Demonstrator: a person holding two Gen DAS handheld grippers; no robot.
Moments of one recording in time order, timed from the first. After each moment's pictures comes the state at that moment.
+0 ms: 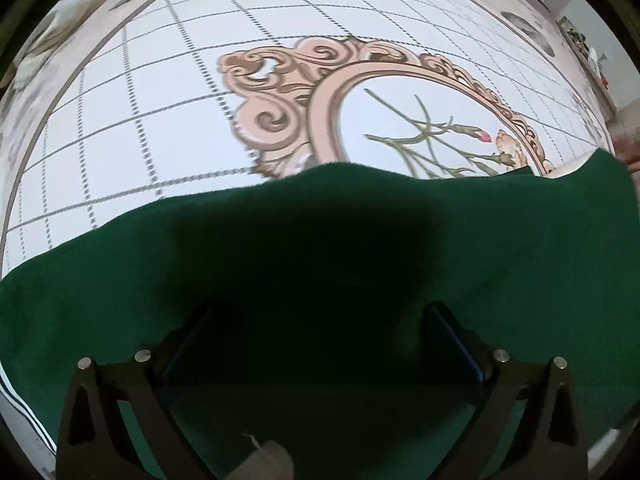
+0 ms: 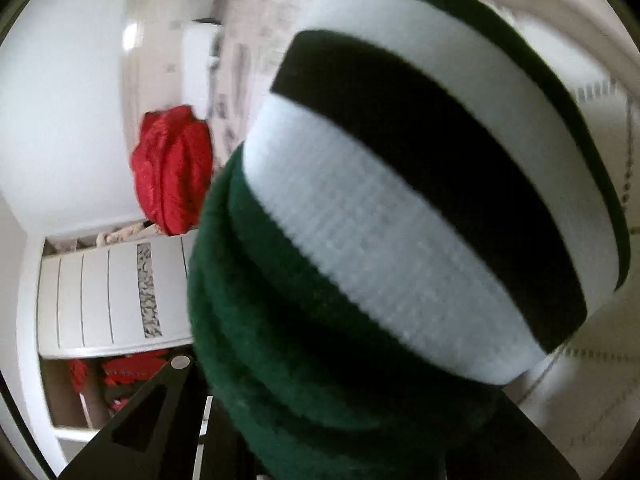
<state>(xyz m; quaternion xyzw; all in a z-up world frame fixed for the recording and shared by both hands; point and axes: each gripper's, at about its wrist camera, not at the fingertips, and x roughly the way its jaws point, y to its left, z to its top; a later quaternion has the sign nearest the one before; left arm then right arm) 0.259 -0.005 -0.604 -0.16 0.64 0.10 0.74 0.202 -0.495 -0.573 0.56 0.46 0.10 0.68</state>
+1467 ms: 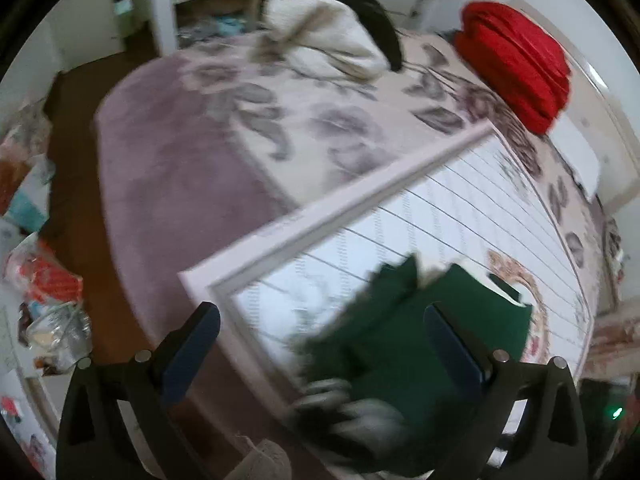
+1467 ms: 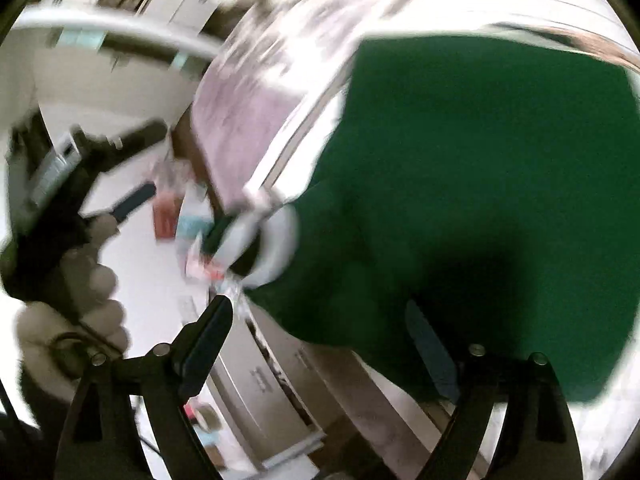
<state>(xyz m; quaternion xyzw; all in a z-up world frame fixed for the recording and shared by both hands) 0.013 0.237 -0.432 -0.32 0.48 0.29 0.77 0.045 -0.051 -0.459 0.01 0.70 0.41 0.59</state>
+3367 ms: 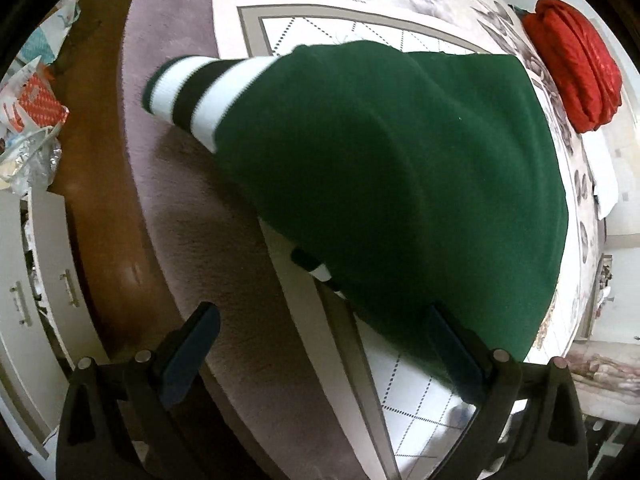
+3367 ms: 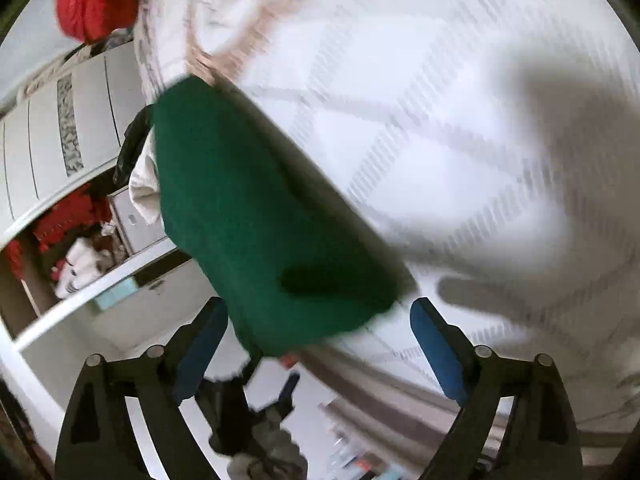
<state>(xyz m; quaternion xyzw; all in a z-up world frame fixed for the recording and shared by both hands) -0.075 0.108 -0.559 -0.48 0.50 0.31 0.65 0.094 -0.251 -0.637 0.43 0.73 0.21 0.48</state>
